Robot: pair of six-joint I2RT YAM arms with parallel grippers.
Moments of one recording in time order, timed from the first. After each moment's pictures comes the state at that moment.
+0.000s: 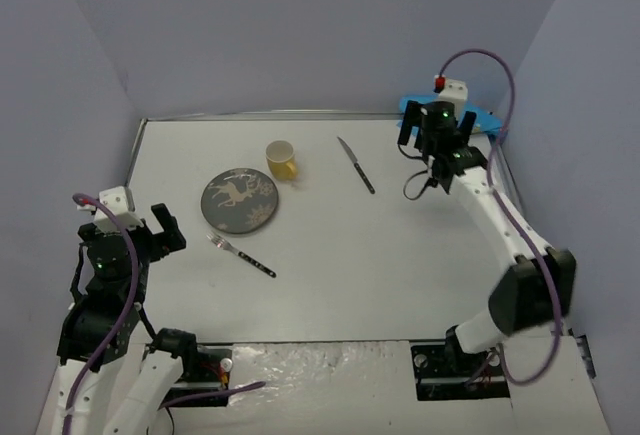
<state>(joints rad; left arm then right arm) -0.18 0.49 0.94 -0.77 -0.37 -0.23 0.25 1.49 1.33 -0.30 0.45 0.24</state>
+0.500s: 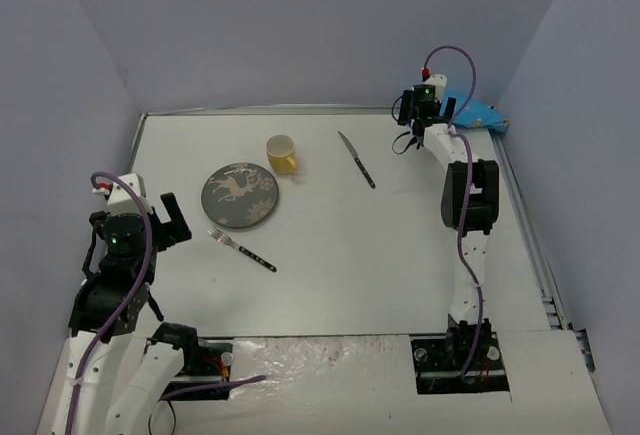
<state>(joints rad) -0.17 0.58 0.92 -0.77 -0.39 -0.23 0.09 2.39 1.97 -0.14 0.41 0.16</state>
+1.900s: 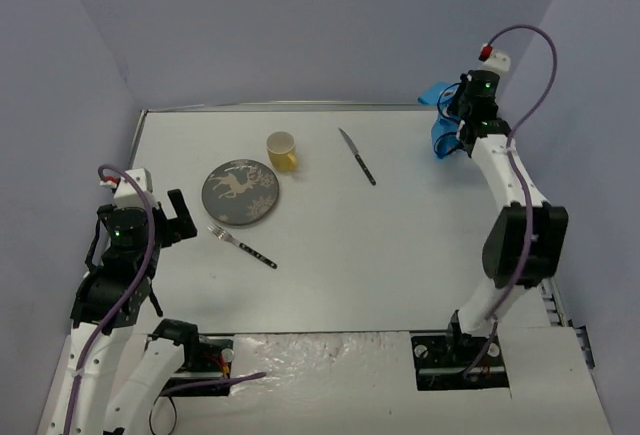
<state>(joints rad) -0.18 0.59 0.92 -0.77 -0.33 -0.23 -0.01 1.77 1.51 -0.06 0.23 0.23</state>
